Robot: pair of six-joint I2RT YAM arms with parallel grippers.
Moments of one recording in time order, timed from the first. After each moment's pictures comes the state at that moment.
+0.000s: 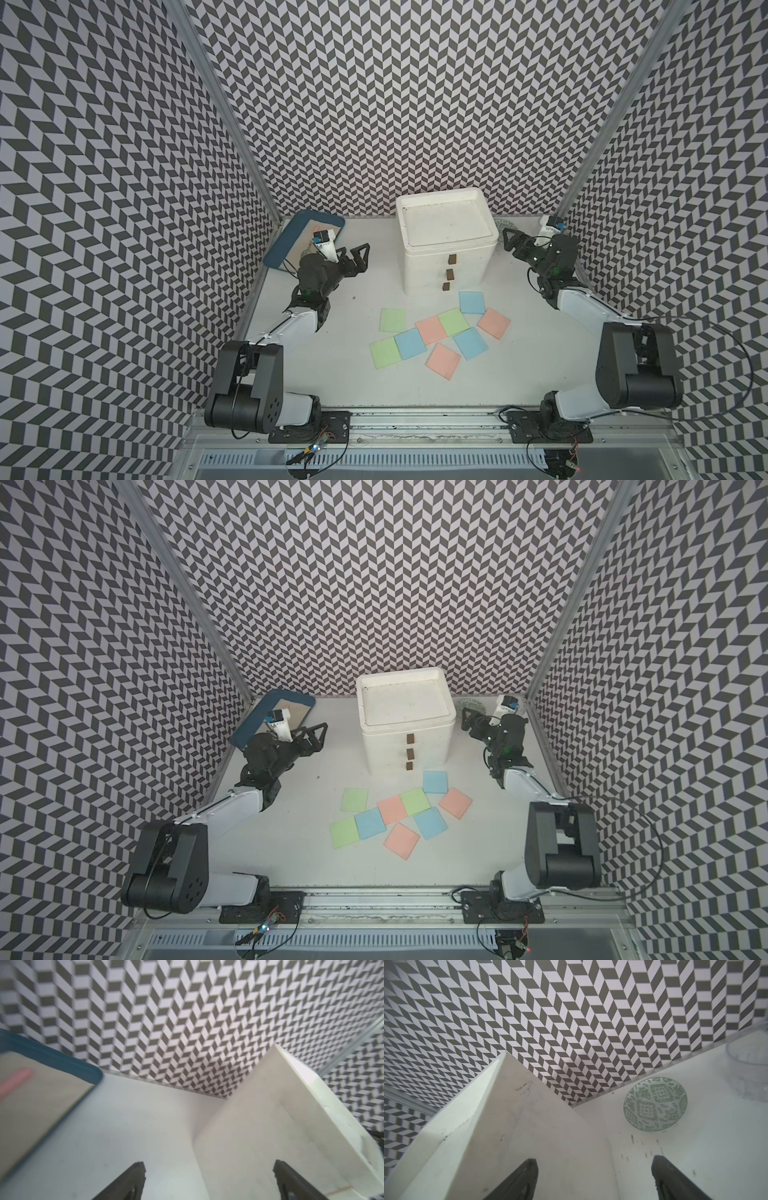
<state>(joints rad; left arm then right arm) -0.17 1.39 0.67 0.57 0.35 -0.50 -0.07 1.54 0.87 0.44 -0.35 0.58</state>
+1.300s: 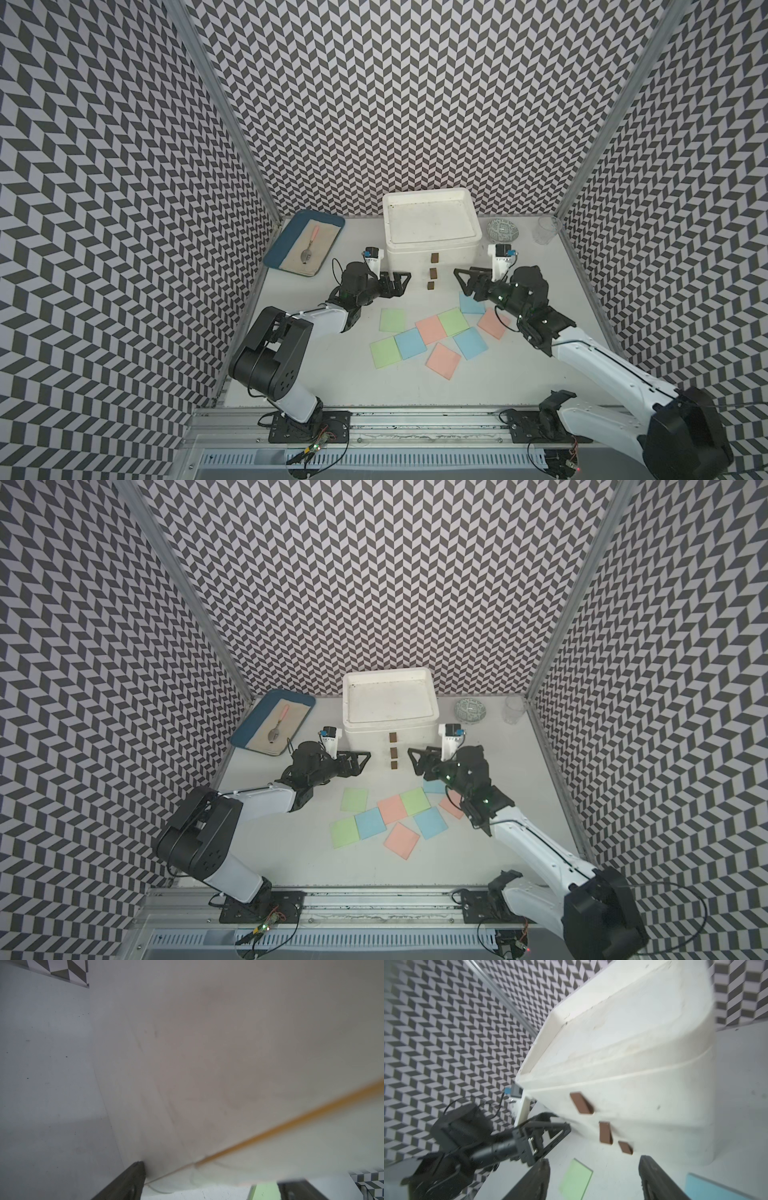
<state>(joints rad) -0.41 1.61 0.69 0.55 0.35 -0.47 0.50 1.08 0.57 0.26 -0.19 0.55</state>
